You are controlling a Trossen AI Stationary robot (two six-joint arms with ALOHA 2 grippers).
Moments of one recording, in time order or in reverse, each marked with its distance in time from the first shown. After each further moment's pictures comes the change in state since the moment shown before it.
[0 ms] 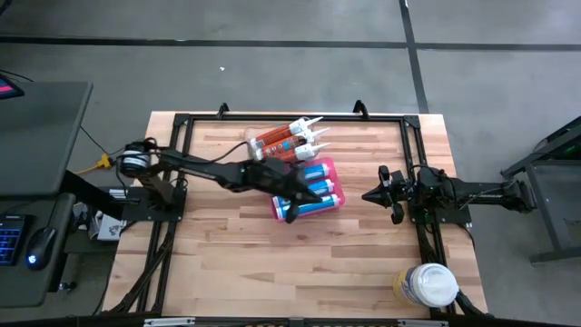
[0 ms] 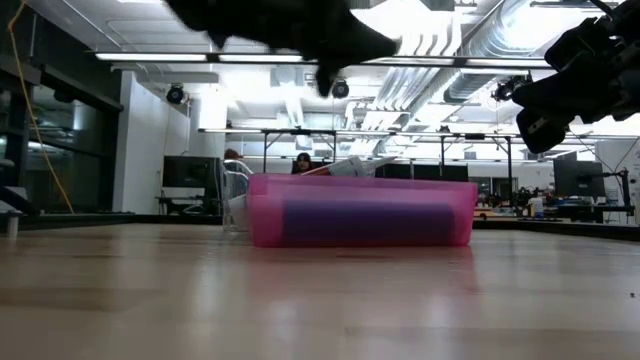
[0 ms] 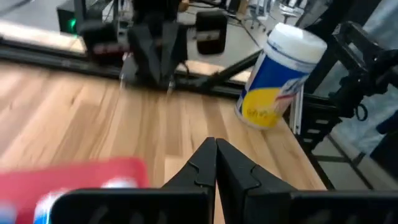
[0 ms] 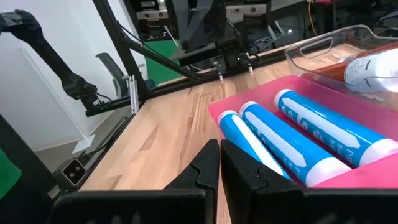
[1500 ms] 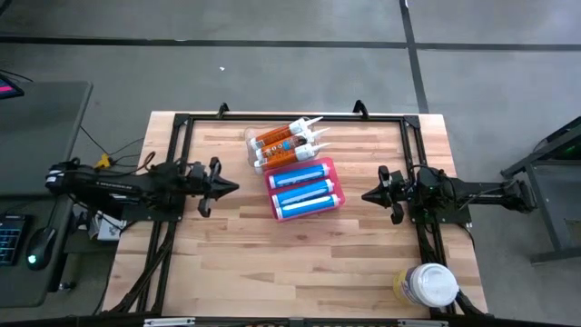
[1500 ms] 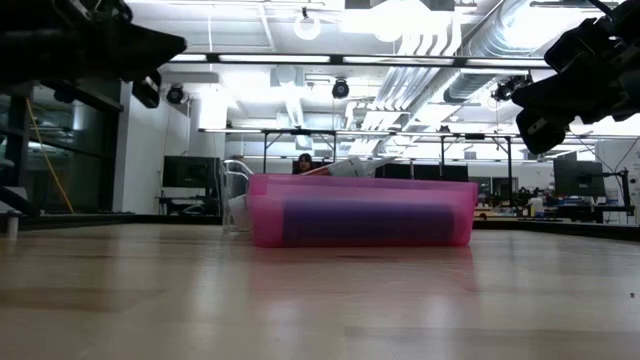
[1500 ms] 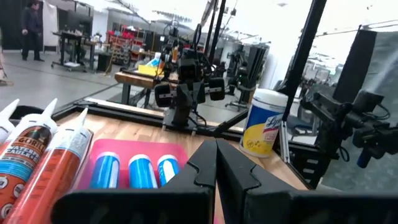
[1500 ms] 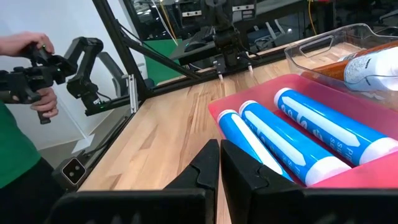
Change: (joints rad) left arm 0.002 -1.195 -1.036 0.248 -0.157 -0.005; right arm 0.000 0.006 0.000 -0.001 0.000 0.000
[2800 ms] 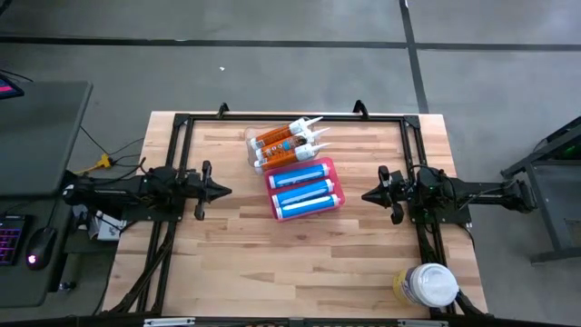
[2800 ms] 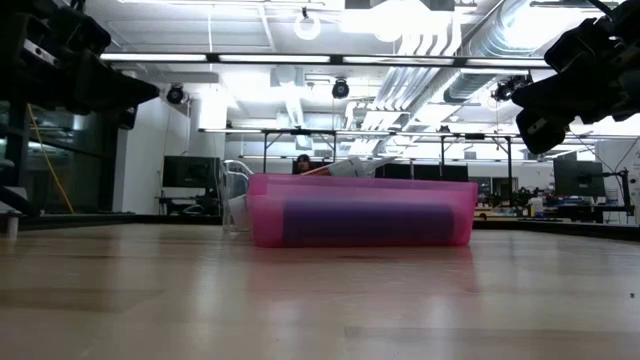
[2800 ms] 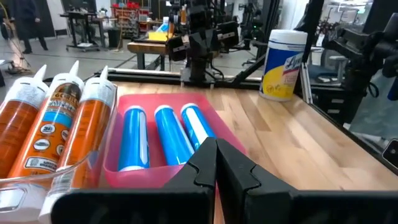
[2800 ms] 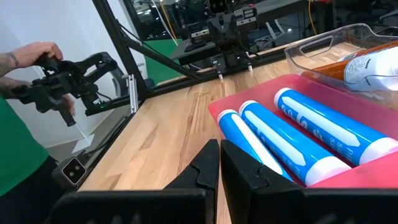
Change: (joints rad) left arm 0.000 -0.447 -0.077 -0.569 -0.024 0.152; right arm 0.000 0.000 0.000 0.000 0.000 0.000
